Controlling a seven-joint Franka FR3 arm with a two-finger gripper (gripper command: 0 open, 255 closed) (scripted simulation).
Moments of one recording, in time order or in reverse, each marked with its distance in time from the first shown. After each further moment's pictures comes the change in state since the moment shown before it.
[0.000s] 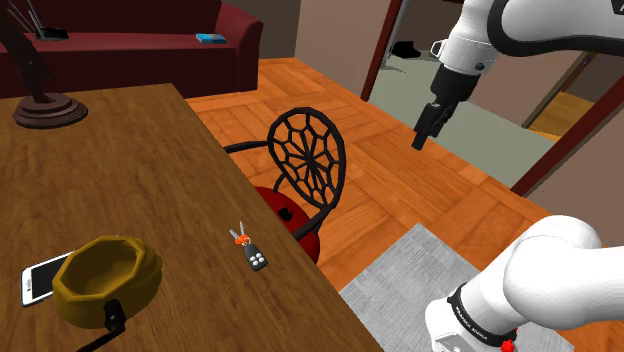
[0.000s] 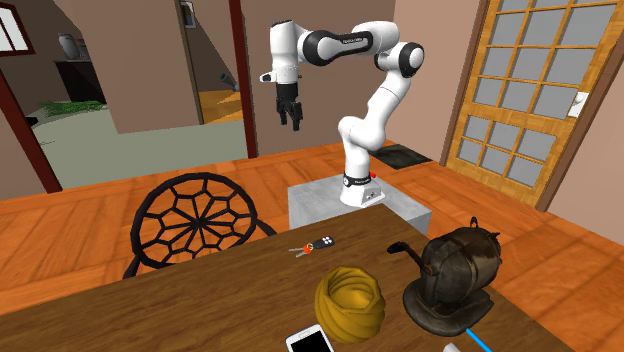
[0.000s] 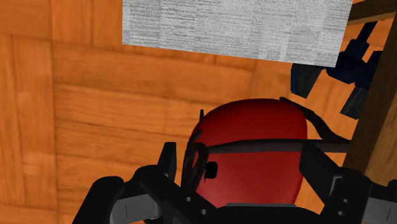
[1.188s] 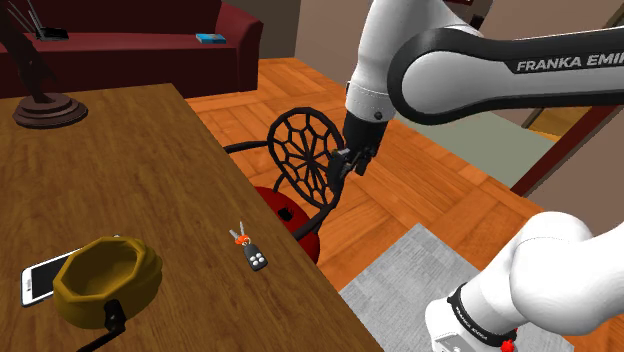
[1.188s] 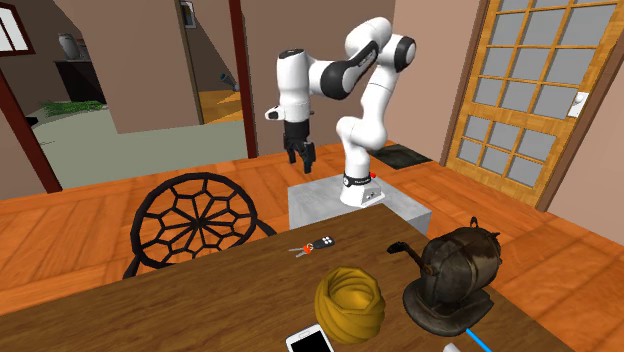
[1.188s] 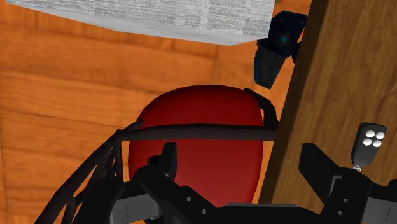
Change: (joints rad) arm 0.140 0.261 0.288 -0.004 0.184 0.269 0.313
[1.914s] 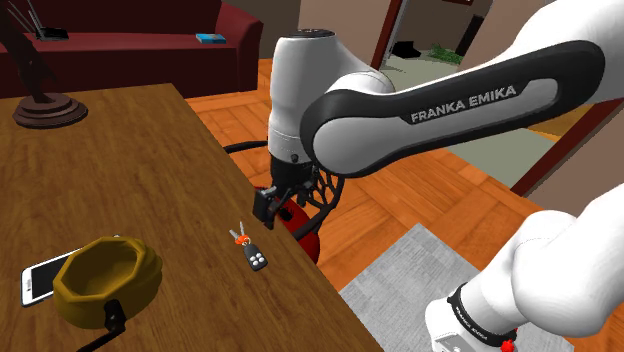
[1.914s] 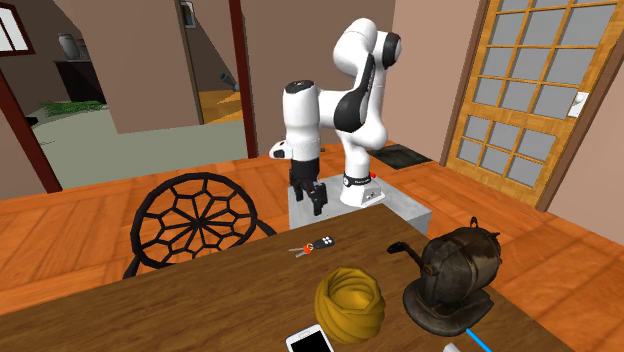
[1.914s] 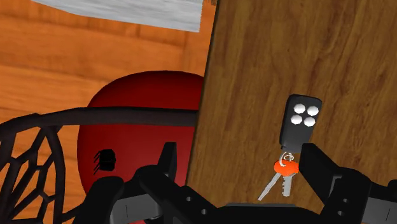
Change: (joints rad) arm 0.052 0.356 0.184 0.168 -0.028 0.197 0.240
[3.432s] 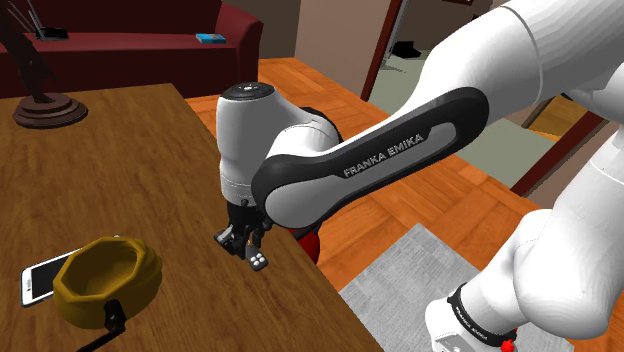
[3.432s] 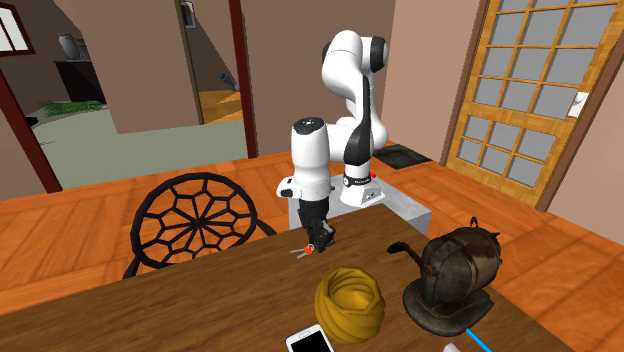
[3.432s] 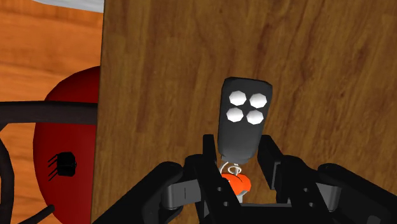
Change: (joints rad) arm 0.061 0.285 0.060 0.118 -0.136 0.149 0.189
